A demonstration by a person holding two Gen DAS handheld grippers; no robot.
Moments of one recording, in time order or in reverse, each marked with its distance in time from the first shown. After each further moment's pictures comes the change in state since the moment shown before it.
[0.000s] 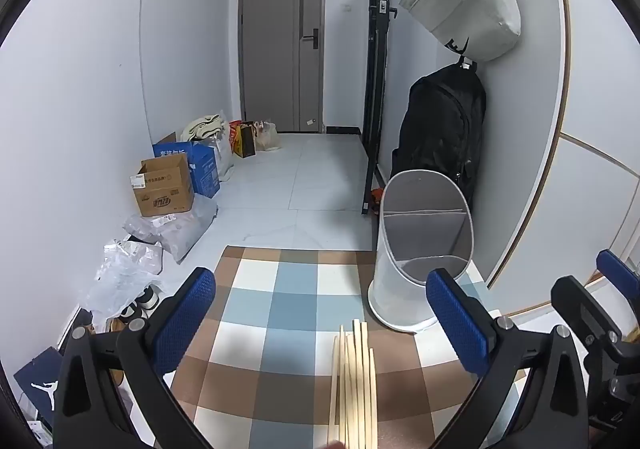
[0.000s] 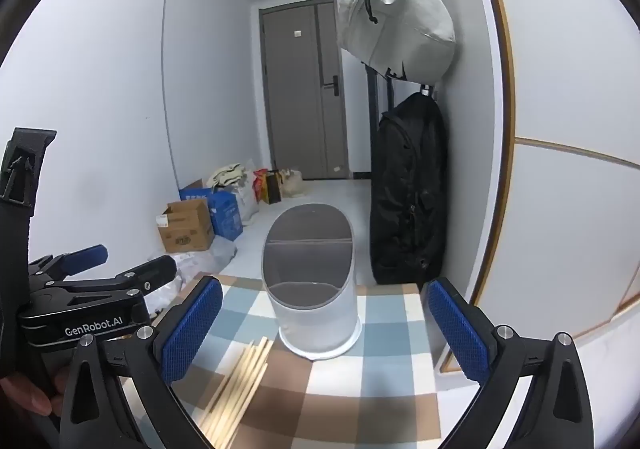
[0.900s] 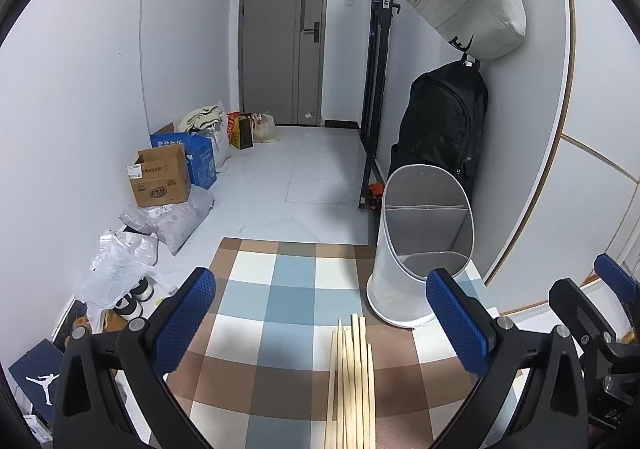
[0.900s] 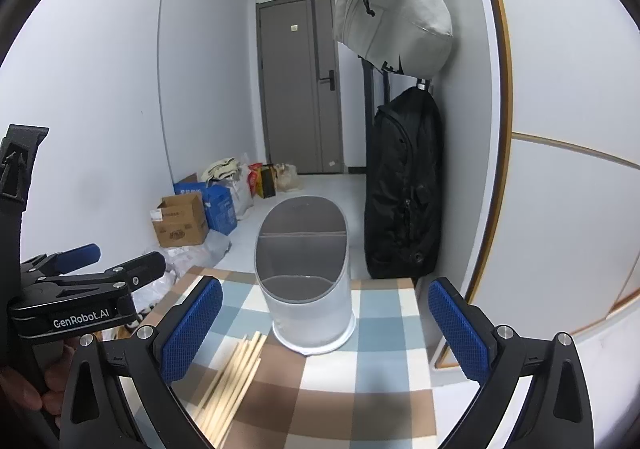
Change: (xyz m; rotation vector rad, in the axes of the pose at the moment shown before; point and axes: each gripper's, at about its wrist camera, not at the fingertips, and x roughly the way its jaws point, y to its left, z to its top) left arm 0.005 0.006 -0.002 -0.047 0.027 -0.043; right arm 0.002 -0.002 0.000 -0.004 0.022 -0.019
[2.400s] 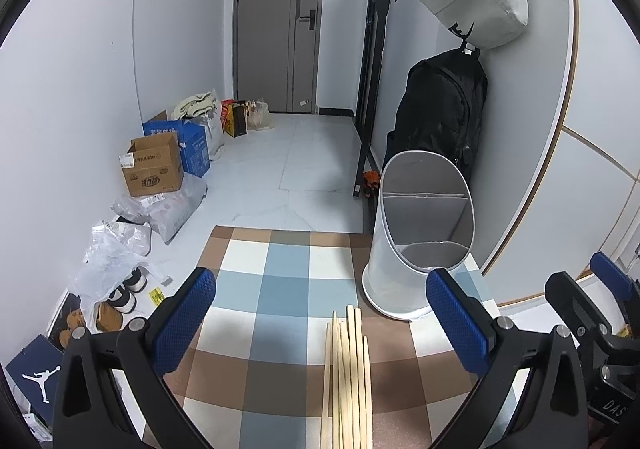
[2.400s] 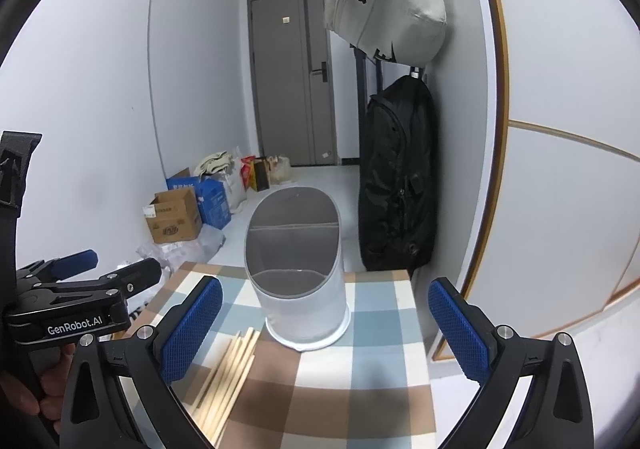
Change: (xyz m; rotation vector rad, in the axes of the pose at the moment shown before) left arm 0.012 0.001 -0.003 -0.005 0.054 -0.022; right arm 0.011 -0.001 0.000 0.020 0.038 -0.022
